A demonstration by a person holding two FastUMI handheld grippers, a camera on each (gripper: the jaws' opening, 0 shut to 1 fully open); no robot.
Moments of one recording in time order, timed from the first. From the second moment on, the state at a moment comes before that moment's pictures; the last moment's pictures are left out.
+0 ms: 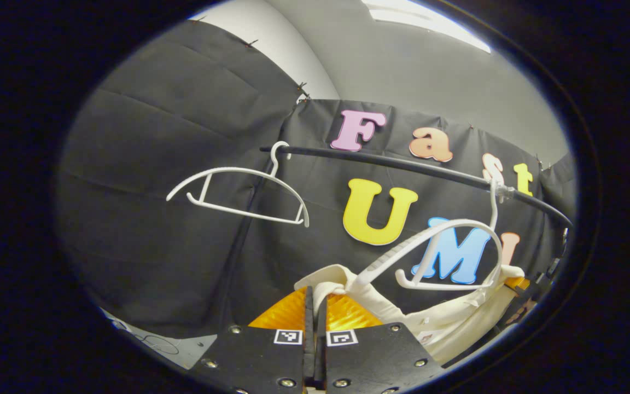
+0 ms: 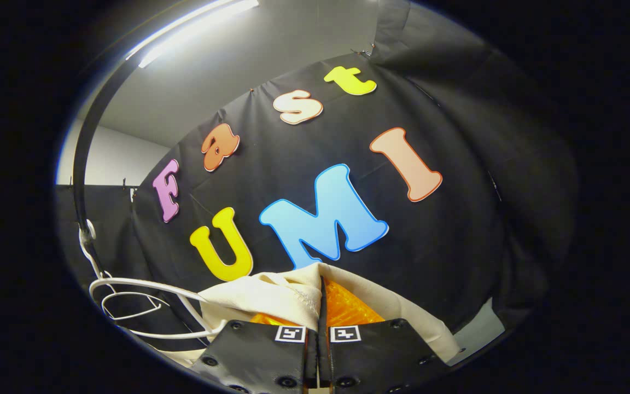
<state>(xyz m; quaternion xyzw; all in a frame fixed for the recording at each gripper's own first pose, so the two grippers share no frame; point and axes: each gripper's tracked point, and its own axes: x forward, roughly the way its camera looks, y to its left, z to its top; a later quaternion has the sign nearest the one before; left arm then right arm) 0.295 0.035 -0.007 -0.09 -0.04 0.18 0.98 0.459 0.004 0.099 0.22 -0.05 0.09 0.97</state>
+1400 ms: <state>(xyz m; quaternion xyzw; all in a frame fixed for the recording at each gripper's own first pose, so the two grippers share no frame) 0.288 0.016 -0.028 -0.02 0.01 -0.03 1.00 0.167 0.000 0.064 0.11 -0.07 -0.04 0.99</state>
